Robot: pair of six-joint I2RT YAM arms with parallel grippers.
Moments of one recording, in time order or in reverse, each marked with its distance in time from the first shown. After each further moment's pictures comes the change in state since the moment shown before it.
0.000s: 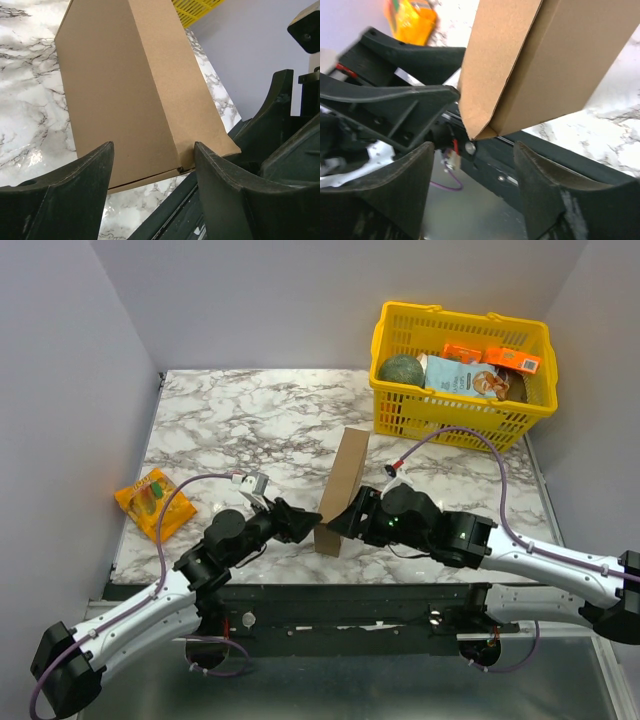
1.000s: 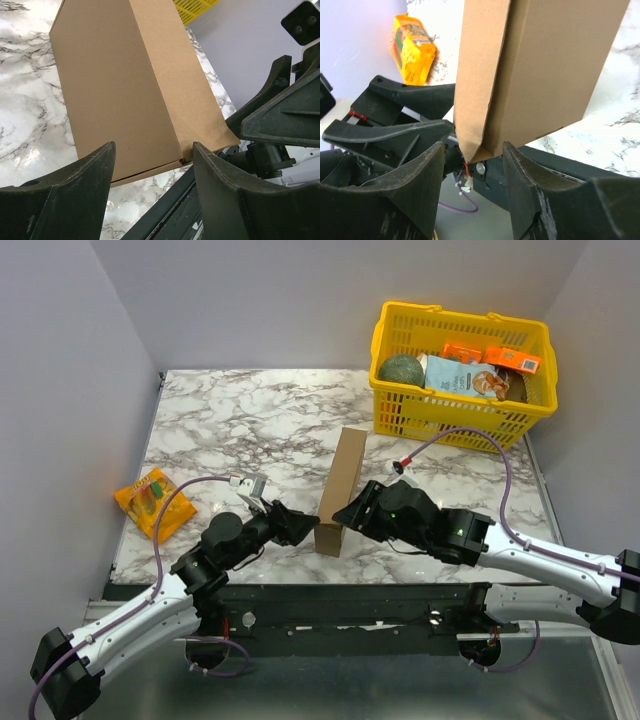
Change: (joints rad) left arm 0.000 -0.053 -0.018 -0.034 0.008 -0.011; right arm -0.022 0.005 0.004 -0.009 0.088 0.111
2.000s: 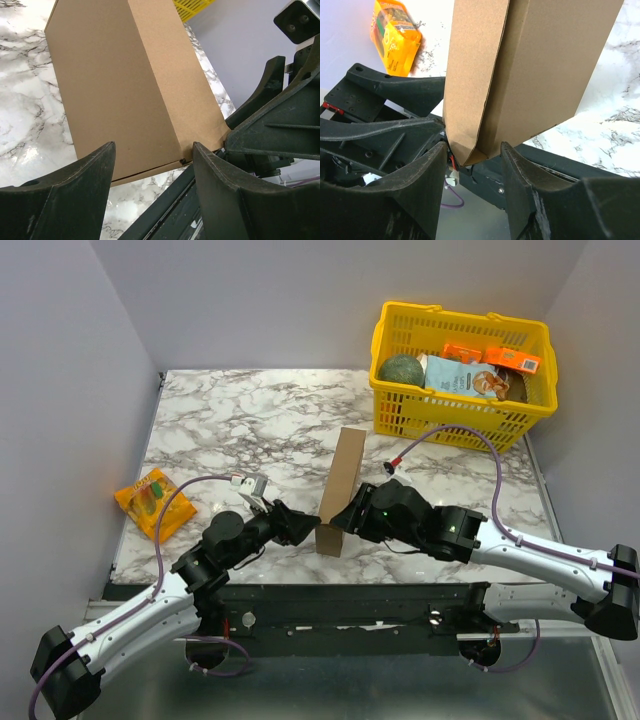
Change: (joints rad) left arm 0.000 0.016 0.009 -0.002 0.006 -0.005; right arm 0.000 0.050 0.025 -0.028 -0.034 -0.063
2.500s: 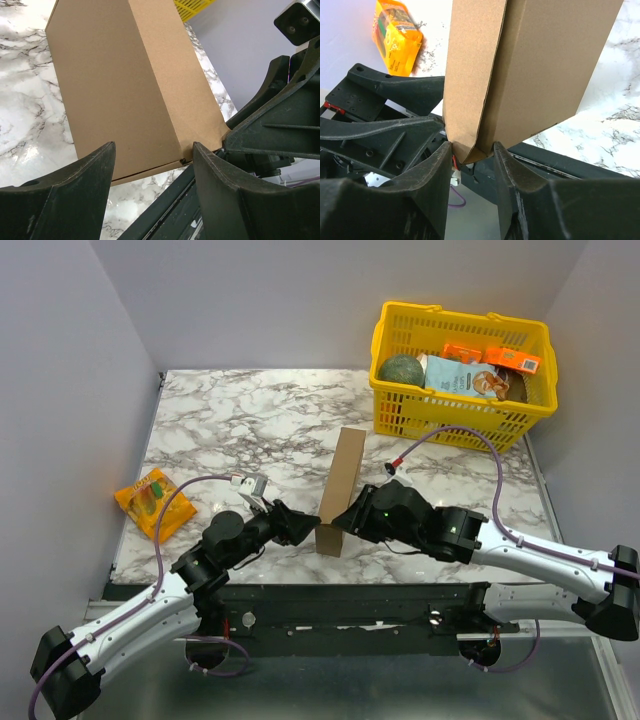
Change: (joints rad) left arm 0.000 -0.002 0.003 -0.008 0.000 0.000; right arm 0.000 -0.007 -0.008 0.002 0.000 0.011
